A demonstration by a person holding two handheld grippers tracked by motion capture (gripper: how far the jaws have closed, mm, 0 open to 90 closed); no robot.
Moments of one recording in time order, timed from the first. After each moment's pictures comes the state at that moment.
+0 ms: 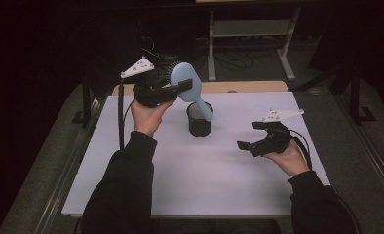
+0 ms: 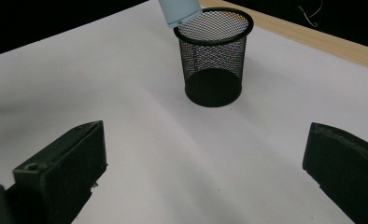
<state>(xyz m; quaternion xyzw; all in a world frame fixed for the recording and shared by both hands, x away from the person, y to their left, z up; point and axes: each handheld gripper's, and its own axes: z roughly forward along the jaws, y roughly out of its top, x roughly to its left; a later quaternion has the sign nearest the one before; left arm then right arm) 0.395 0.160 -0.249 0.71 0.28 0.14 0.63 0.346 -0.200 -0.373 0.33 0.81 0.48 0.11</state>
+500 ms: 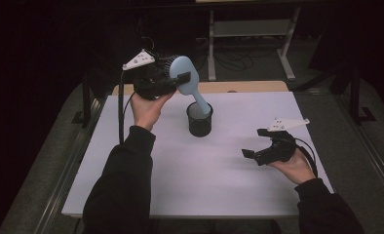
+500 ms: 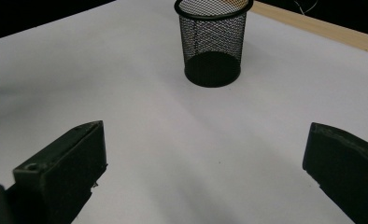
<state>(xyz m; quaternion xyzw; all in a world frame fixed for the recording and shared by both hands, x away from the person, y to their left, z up) 0.414 0.162 -0.243 0.71 0.29 0.17 0.62 0.328 -0.210 -0.385 0.33 0.81 0.48 0.12</state>
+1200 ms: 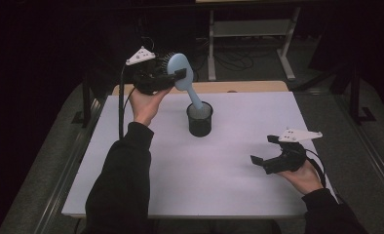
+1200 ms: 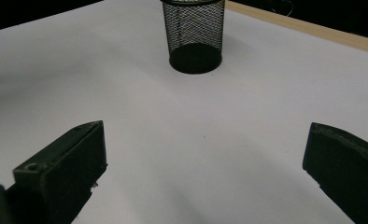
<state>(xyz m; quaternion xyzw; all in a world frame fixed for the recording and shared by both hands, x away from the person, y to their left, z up) 0.438 0.166 -0.253 0.72 0.31 0.19 0.59 0.305 -0.234 -0.401 0.35 0.79 0.48 0.15</state>
